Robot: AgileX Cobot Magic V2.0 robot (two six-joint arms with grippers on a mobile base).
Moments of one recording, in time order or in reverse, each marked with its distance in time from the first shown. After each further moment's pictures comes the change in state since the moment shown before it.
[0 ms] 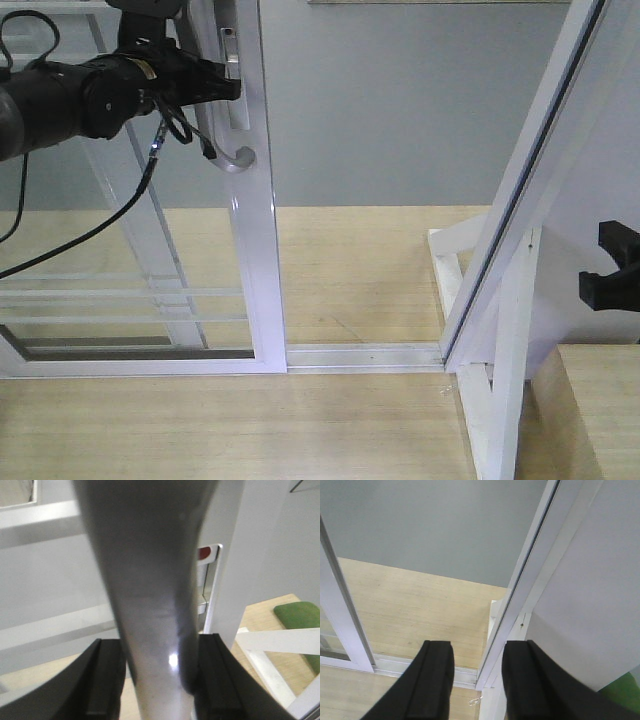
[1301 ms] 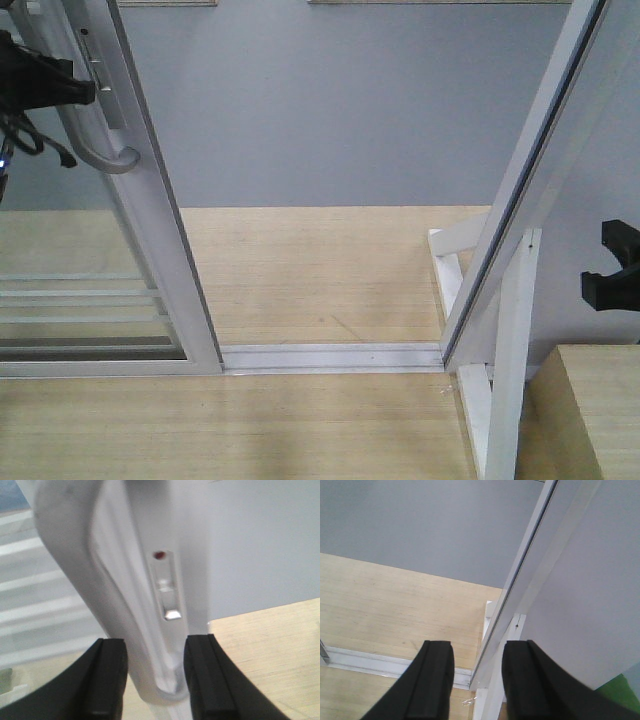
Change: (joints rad) left arm 0.232 -0.384 0.345 0.174 0.017 0.000; right arm -0.001 0.000 0.000 -0.023 0.003 0.000
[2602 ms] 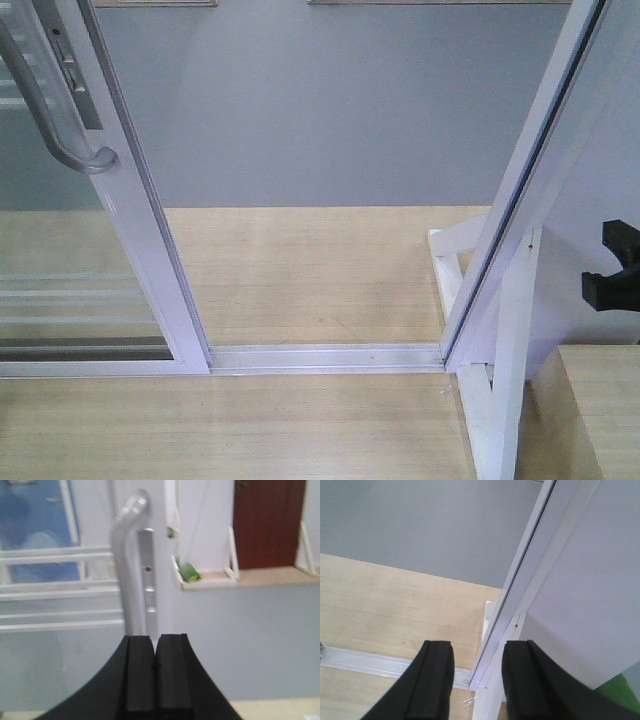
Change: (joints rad) left arm 0.079 -0.990 0.749 -0.023 -0.138 -0.140; right arm 0.000 0.000 0.000 -0.001 0.003 0.000
